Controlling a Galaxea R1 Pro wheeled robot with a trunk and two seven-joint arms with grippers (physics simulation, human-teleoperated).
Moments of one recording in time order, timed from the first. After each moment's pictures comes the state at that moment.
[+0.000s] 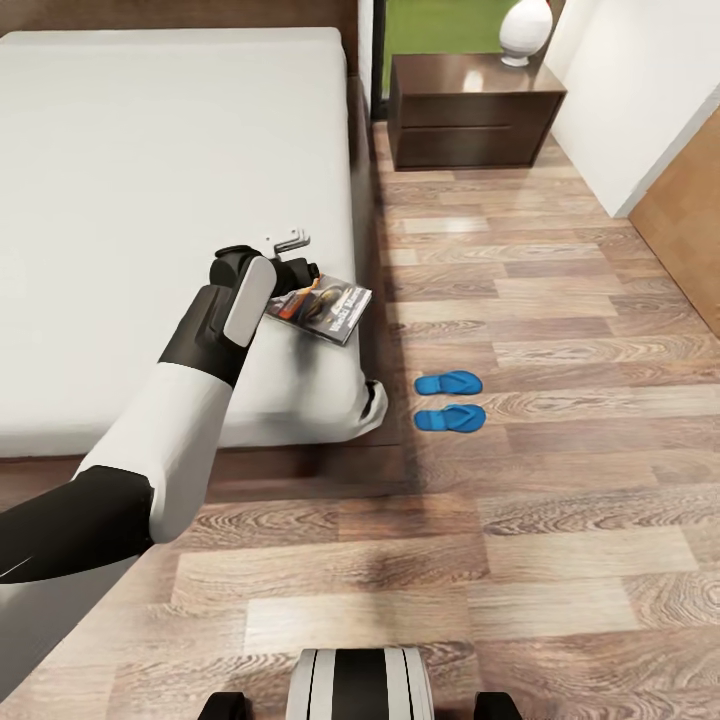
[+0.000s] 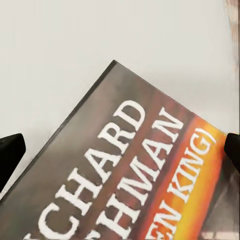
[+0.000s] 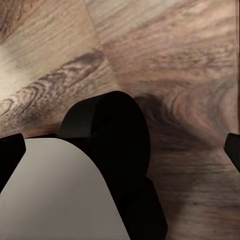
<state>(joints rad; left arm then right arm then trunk) -1.43 -0.16 -0.12 -0.89 0.47 0.74 0.44 -0.31 -0.48 0.10 -0.10 -0.61 -0.04 1.05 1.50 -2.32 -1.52</state>
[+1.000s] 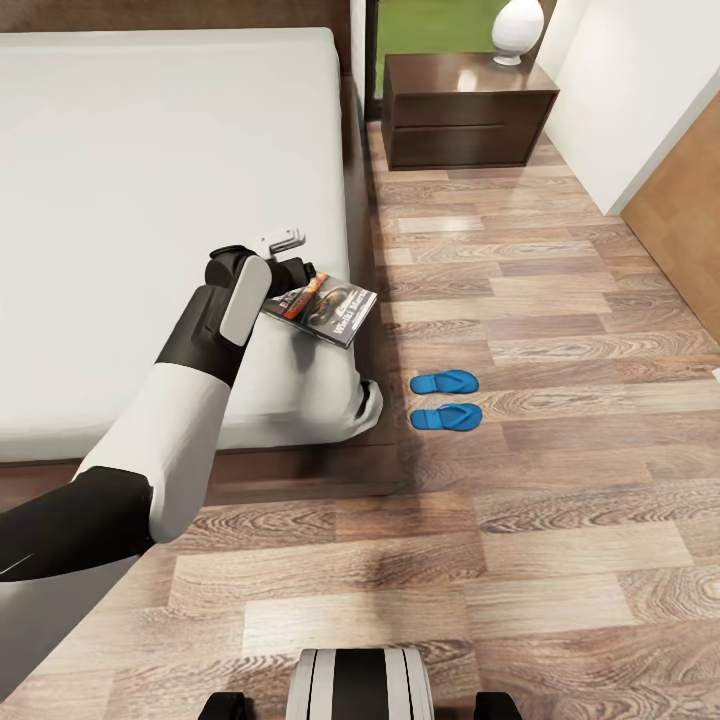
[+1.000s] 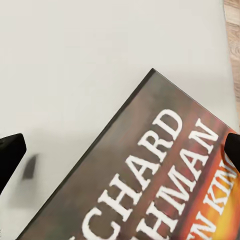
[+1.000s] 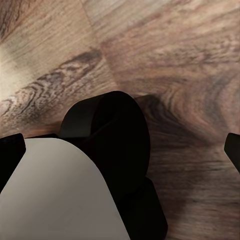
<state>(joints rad) -1.43 -0.16 -0.09 -0.89 0.47 0.74 0.44 -0.31 -0.48 0.10 -0.10 -0.60 -0.04 1.05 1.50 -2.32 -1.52</state>
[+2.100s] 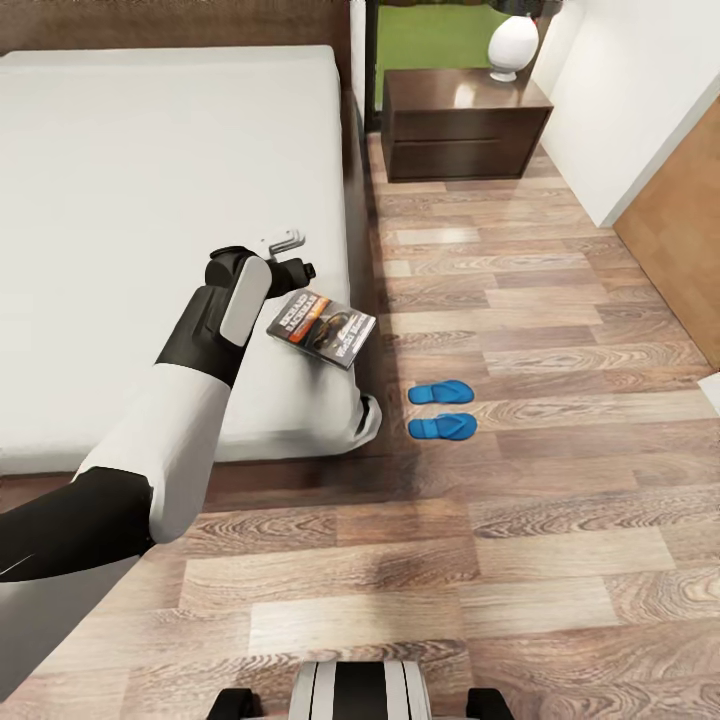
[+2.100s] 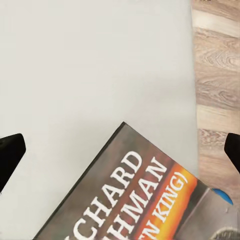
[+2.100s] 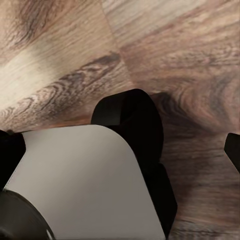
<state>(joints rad) -1.42 -0.16 -0.09 -0.89 0.47 0.74 0.44 -0.31 -0.48 0.10 -0.10 -0.61 -0.04 1.04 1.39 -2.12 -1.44</state>
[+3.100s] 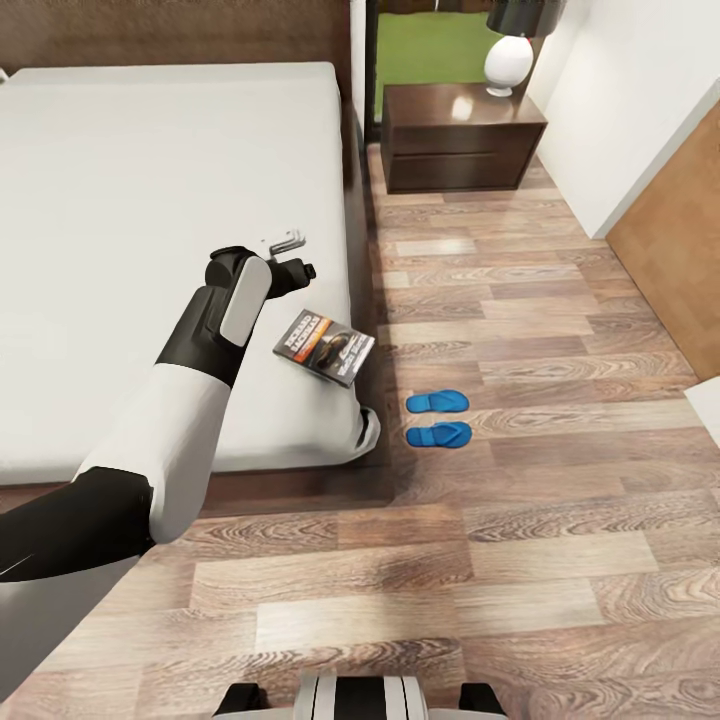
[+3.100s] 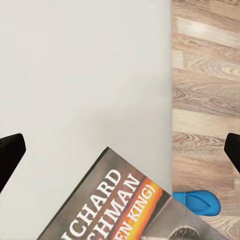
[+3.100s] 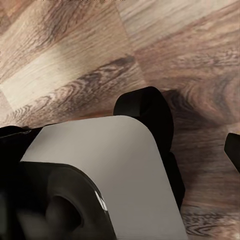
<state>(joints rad) -1.42 -0.16 -0.09 -0.89 0.48 0.74 0.44 -0.31 -0.48 0.10 -0.10 -0.61 -0.04 1.04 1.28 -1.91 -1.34</state>
